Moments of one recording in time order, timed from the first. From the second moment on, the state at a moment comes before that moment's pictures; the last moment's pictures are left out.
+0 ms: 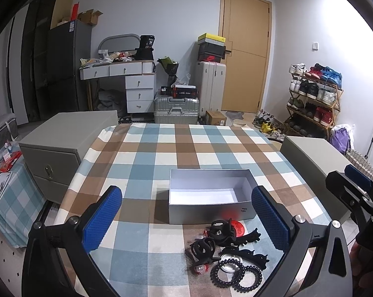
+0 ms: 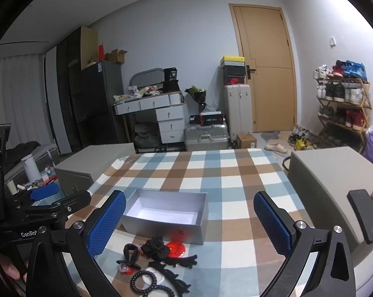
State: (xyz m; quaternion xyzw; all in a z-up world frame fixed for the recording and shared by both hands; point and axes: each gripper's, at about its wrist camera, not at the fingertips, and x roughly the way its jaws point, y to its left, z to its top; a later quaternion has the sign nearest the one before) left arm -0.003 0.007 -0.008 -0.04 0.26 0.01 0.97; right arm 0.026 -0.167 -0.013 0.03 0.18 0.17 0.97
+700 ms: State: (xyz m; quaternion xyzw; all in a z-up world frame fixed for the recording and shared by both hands) left arm 0.000 0.008 -0.012 -0.04 0.27 0.01 0.96; right arm 0.029 -0.168 -0.010 0.04 0.18 0.17 0.97
